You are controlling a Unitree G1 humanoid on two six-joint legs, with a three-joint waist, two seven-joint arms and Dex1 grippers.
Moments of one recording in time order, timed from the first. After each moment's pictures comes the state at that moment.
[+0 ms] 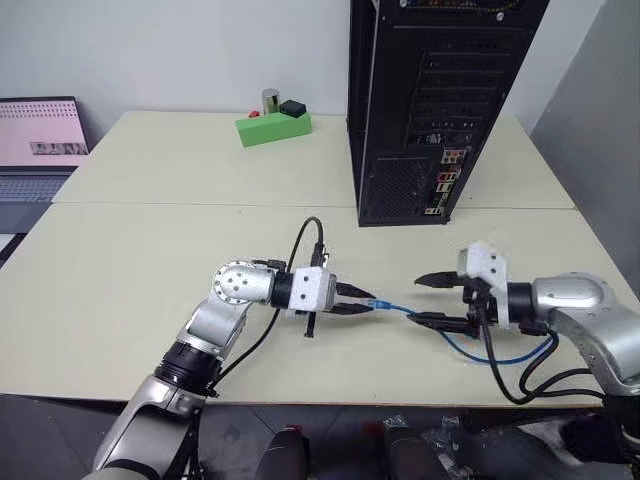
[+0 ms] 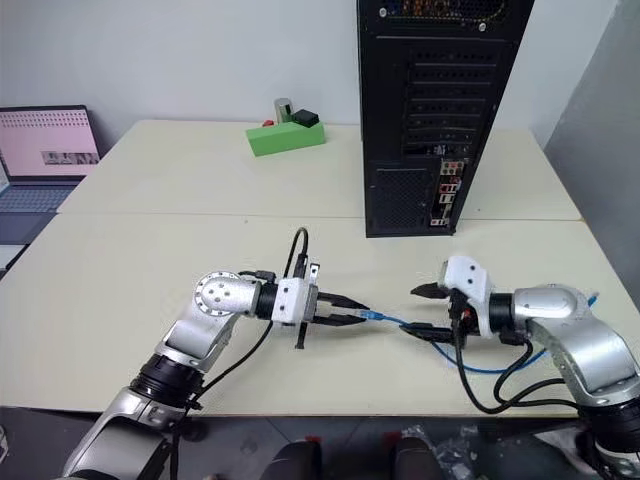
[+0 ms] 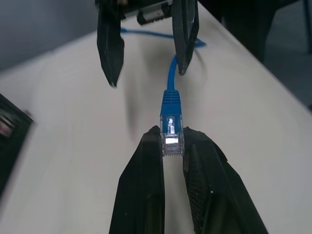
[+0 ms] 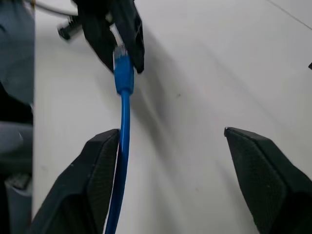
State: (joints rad) left arm -0.54 0.47 -0.30 0.18 -0.11 -0.46 -1.22; right arm -0.30 -0.76 0.00 -0.39 0.55 0.74 1.00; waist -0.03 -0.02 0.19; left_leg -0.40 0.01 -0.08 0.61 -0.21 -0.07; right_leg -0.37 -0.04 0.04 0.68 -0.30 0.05
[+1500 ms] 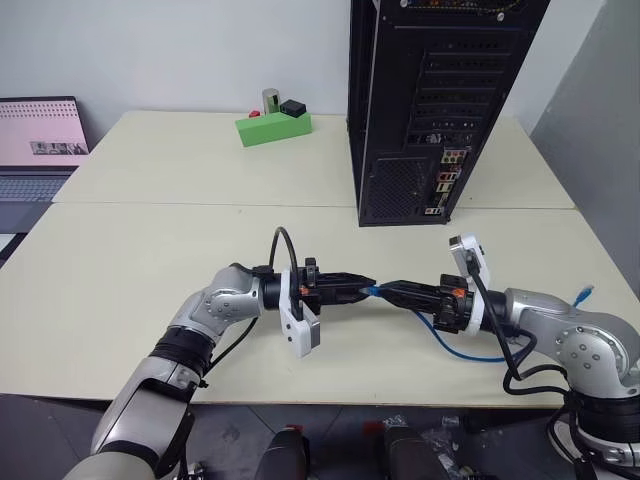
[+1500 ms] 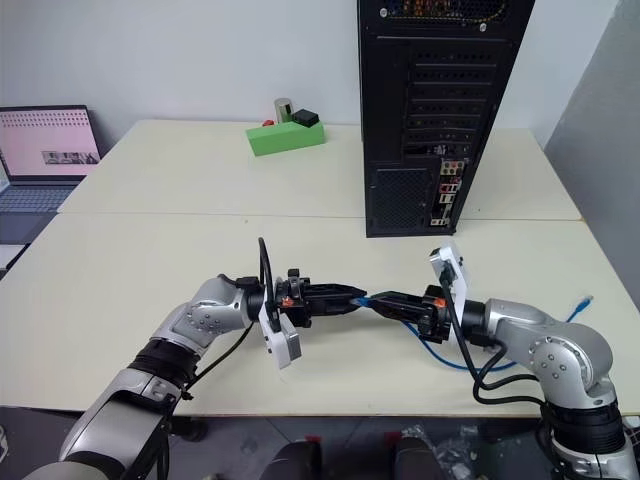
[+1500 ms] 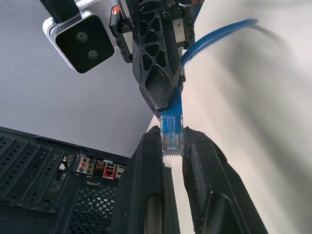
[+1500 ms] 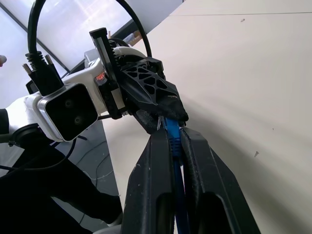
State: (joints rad) left arm -0.64 0.51 -0.31 0.51 0.29 -1.25 -0.64; right arm -0.32 -0.55 -0.09 -0.42 0.98 1.06 0.68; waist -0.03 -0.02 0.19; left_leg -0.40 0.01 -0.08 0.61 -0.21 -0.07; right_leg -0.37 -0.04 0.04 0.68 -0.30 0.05
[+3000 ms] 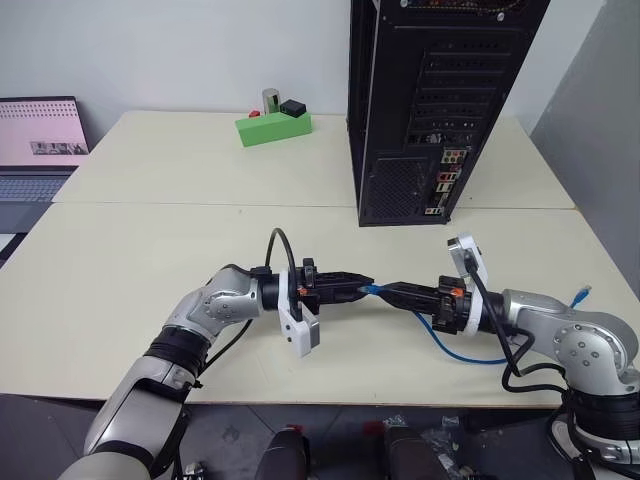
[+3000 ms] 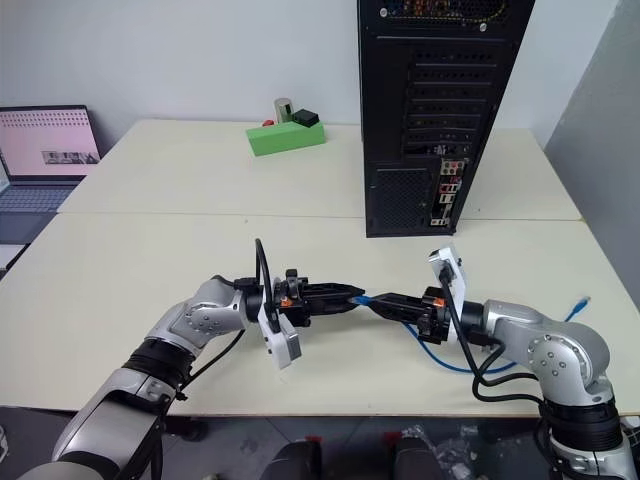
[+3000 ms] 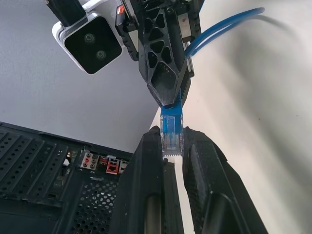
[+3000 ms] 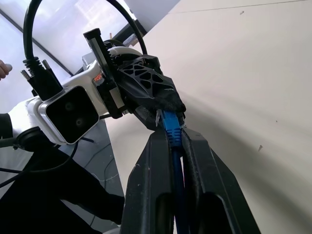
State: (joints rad) left arm -0.64 0.53 -0.33 0.51 0.34 -1.24 -0.55; right arm -0.33 -0.54 -0.09 -0.39 1.02 1.09 0.65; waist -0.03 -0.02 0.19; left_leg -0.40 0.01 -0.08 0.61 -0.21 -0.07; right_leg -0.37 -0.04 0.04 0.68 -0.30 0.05
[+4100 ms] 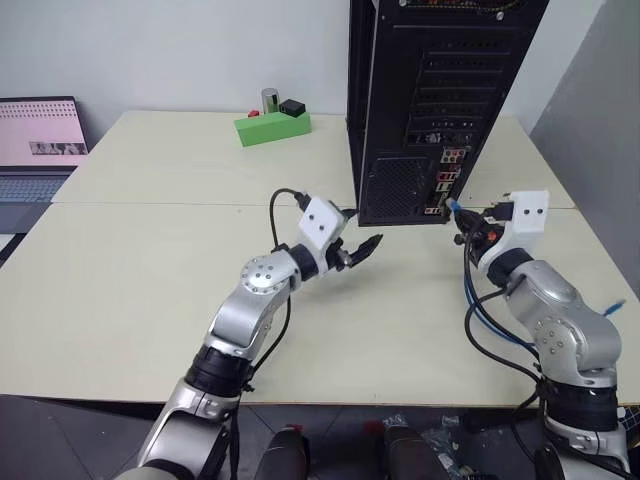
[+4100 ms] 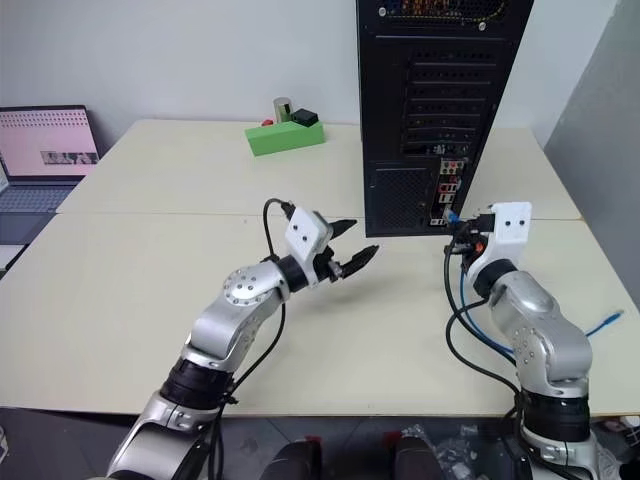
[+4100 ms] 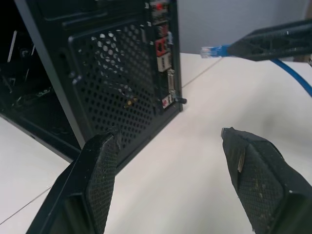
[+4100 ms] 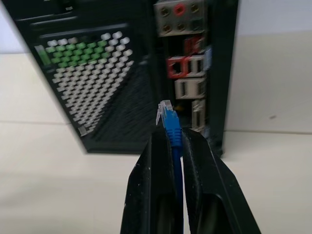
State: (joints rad) left arm -0.61 0.22 -0.23 -0.03 -0.22 0.34 -0.48; right arm -0.43 -0.32 -0.16 -0.29 0.44 0.68 0.04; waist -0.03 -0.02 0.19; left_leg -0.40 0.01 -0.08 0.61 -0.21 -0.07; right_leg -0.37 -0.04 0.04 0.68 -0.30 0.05
